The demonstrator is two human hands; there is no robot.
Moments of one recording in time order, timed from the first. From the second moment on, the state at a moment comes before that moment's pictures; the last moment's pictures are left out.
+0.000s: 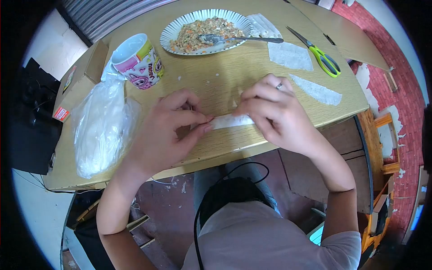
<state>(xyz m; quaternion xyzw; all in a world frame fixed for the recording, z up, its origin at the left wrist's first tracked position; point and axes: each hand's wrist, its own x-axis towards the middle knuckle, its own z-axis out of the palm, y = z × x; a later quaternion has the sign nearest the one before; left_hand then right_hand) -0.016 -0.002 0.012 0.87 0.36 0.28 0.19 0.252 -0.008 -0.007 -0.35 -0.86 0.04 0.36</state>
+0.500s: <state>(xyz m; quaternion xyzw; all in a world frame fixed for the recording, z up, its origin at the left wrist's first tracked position) -0.020 0.001 0.009 0.92 0.30 0.25 0.06 0.262 -0.003 0.000 -0.32 -0.90 0.02 0.30</state>
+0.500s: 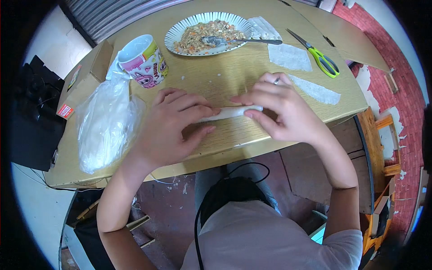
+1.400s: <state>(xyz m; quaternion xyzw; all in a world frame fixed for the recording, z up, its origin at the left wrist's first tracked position) -0.016 0.028 0.007 0.93 0.29 0.24 0.04 0.272 0.016 0.003 -0.28 -0.91 -0.08 0.29</state>
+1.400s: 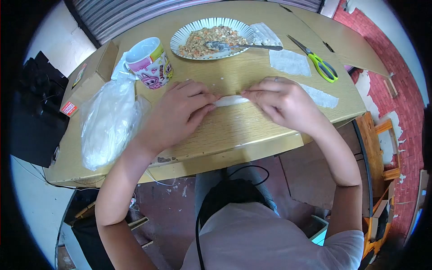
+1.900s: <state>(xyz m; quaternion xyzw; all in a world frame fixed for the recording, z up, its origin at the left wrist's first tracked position) 0.000 0.043 0.002 0.87 0.35 0.26 0.22 0.257 0.030 0.015 -0.38 -0.88 0.03 0.28</state>
